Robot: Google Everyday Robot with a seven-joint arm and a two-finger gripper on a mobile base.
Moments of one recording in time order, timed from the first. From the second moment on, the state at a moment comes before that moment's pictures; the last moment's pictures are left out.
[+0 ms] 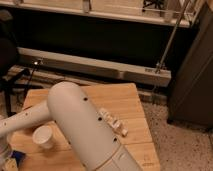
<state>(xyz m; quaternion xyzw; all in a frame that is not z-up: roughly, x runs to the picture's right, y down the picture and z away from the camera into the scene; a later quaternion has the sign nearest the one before) -0.474 0.378 0.678 -0.39 -0.34 -0.52 0.68</state>
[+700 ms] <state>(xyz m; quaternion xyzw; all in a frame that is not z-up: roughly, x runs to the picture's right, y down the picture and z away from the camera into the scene) -0.475 0.384 0.678 -0.40 -0.35 -0.54 0.65</state>
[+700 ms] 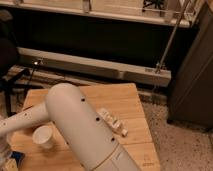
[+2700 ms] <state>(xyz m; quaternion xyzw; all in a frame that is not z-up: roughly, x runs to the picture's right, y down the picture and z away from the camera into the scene) -0.483 0.201 0.588 -0.25 -0.52 -0.41 0.71</state>
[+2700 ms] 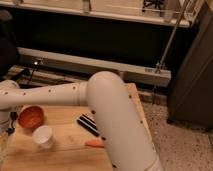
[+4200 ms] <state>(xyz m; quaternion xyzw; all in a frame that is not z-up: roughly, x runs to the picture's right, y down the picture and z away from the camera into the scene) -0.324 0.170 0.561 -0.25 -0.75 -0.20 0.59</state>
